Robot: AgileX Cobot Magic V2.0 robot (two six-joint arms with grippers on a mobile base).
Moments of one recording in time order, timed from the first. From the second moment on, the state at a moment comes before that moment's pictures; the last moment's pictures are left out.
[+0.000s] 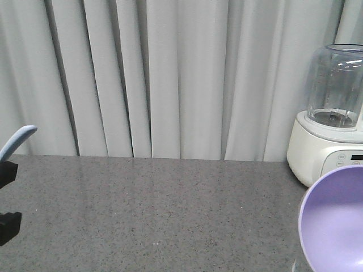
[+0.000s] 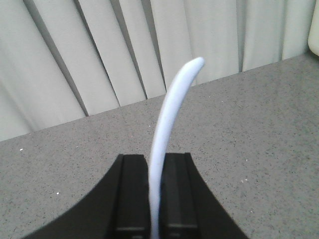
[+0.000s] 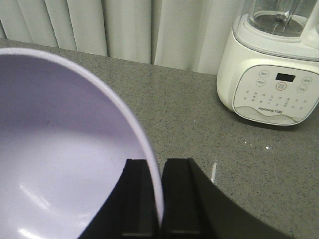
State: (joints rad) left arm -0.81 0.88 -1.00 0.90 0.78 -0.73; right arm -0.05 0.69 -0.88 0.27 0.68 -0.31
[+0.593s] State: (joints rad) left arm -0.81 0.88 -1.00 0.90 0.78 -0.73; right arm -0.05 0.69 -0.88 0.27 0.68 -0.31
